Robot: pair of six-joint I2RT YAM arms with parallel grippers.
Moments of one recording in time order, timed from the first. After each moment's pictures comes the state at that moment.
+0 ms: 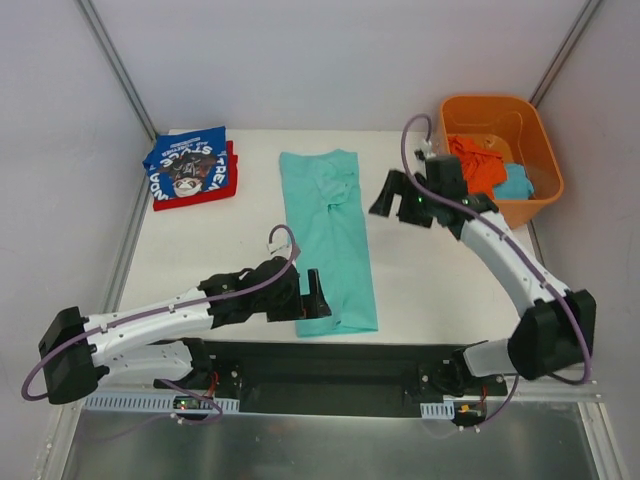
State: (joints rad) left arm -1.05 1.05 0.71 -0.46 -0.01 -1.03; right arm 0.34 1.45 1.28 -0.54 -0.24 0.50
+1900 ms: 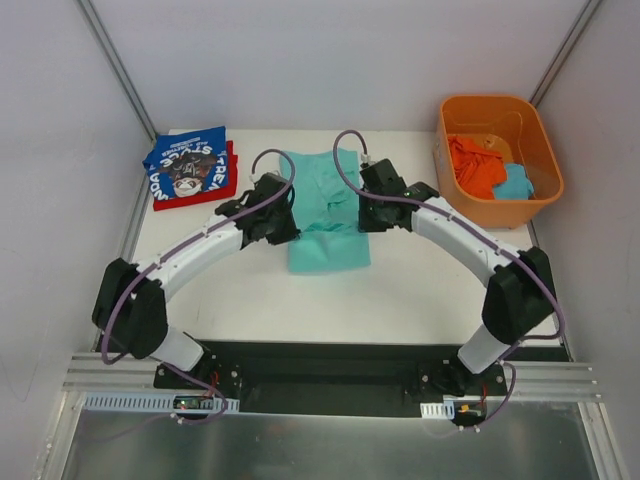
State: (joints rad) left arm -0.61 1.43 1.08 -0.55 -0.06 -0.83; right arm 0.65 1.58 1.31 -0.70 0.09 0.47
